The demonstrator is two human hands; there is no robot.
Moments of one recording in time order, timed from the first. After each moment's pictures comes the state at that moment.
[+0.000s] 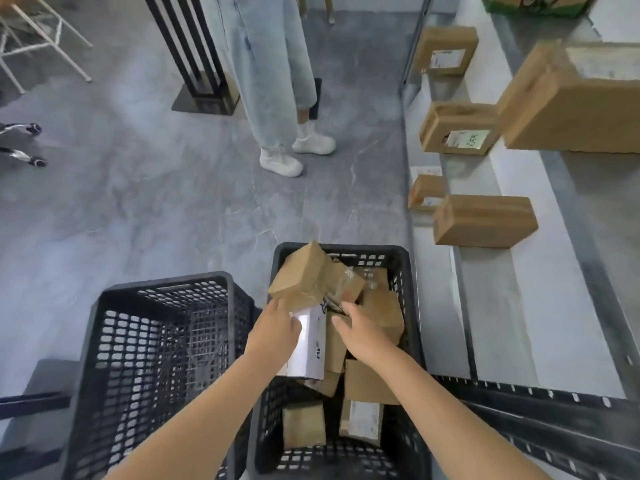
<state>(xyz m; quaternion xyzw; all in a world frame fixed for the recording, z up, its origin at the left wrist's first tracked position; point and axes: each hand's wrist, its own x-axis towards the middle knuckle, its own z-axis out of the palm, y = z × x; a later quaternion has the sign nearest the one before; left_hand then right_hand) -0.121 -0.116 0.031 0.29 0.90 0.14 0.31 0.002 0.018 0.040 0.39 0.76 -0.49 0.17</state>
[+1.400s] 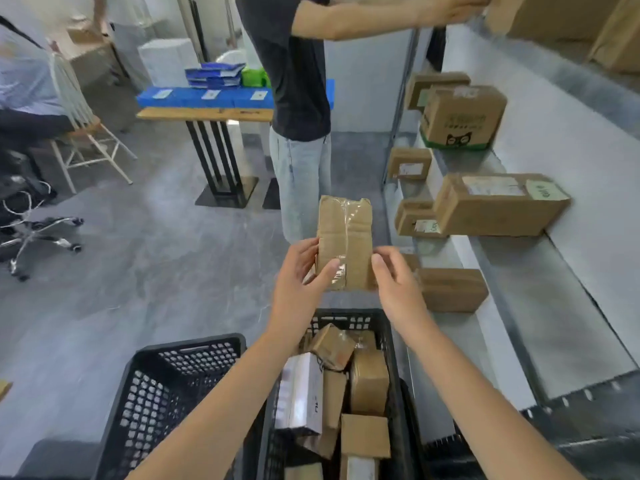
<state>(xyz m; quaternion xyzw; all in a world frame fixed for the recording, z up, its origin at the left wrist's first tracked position) -0.078 -0.086 0.298 0.27 0.66 0.67 0.19 0.024 0.035 0.295 0.34 0.73 -0.54 -0.25</state>
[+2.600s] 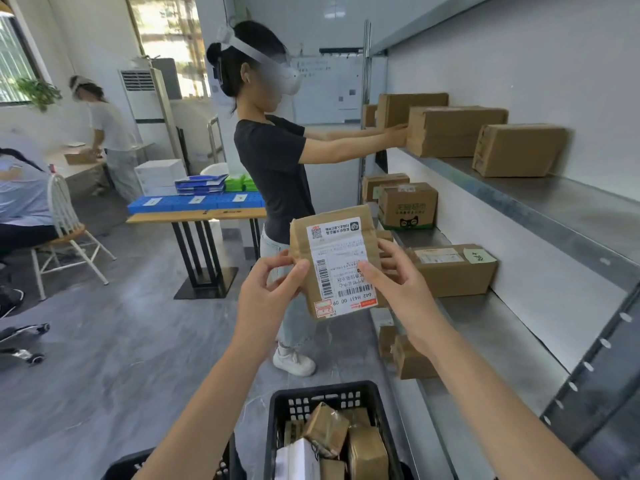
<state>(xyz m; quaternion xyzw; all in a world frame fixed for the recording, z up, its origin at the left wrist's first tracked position) -0.076 -0.118 0.425 0.31 0.60 0.72 0.14 0.065 0.024 0.423 0.25 0.69 -0.58 -0.36</state>
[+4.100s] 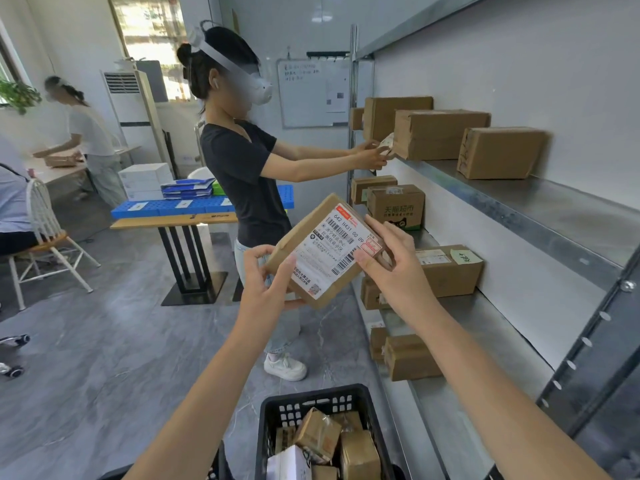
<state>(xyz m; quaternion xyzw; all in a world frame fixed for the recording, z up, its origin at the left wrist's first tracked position) -0.081 -0.094 0.428 0.34 0.59 0.71 0.19 0.069 0.038 0.450 0.26 0.79 -0.41 -0.38</state>
